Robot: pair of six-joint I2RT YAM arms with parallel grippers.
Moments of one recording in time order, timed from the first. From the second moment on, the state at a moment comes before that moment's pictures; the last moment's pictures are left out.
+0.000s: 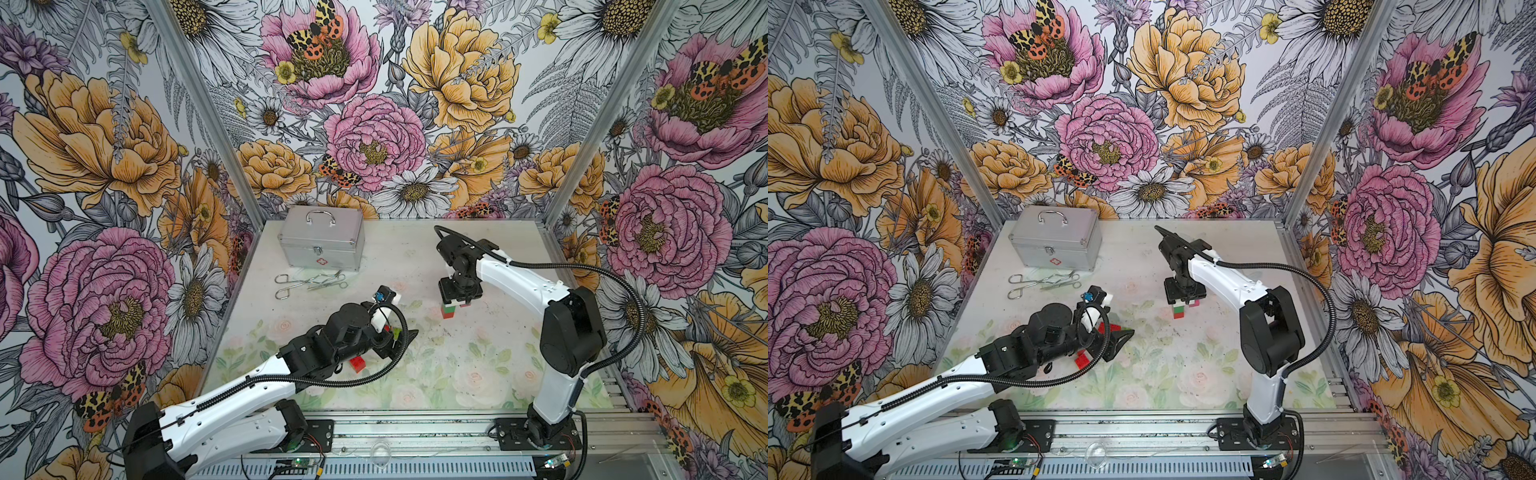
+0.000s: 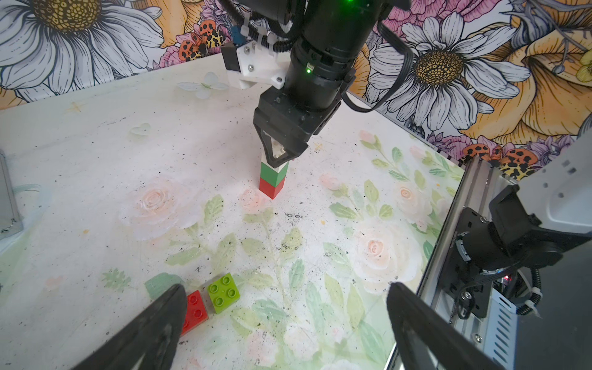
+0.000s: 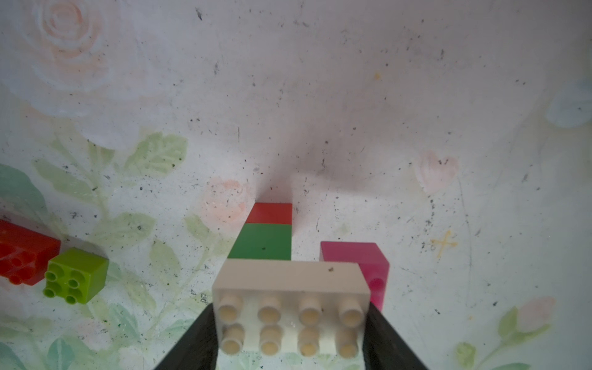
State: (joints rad) left arm -0.95 0.92 0.71 -0.26 -0.03 -0.22; right arm 0.49 1.84 1.52 -1.13 0.06 0.31
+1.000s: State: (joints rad) left arm -0.95 0.91 0.70 -0.28 -0.04 -0.22; right arm 0.48 1.84 1.50 -1.17 0.11 0.33
